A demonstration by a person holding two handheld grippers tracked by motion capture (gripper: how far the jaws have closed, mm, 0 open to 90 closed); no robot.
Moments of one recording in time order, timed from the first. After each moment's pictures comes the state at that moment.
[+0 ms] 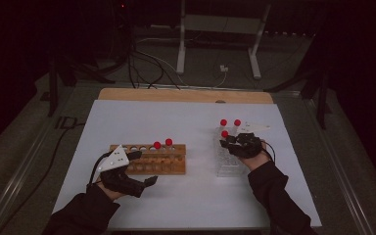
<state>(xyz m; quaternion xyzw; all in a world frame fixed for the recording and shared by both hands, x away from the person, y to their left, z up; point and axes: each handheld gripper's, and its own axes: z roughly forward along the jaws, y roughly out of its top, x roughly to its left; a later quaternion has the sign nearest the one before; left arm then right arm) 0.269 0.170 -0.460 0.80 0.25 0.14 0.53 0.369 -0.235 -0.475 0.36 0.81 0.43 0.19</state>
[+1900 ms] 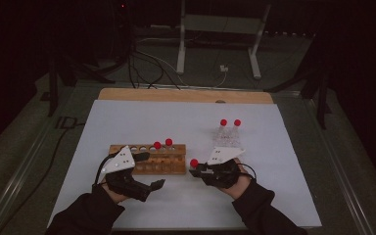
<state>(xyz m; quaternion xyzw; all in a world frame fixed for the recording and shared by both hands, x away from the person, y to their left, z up) 0.255 0.150 -0.442 0.80 0.22 0.13 0.54 0.276 -0.148 -0.448 0.19 0.86 0.45 0.12</state>
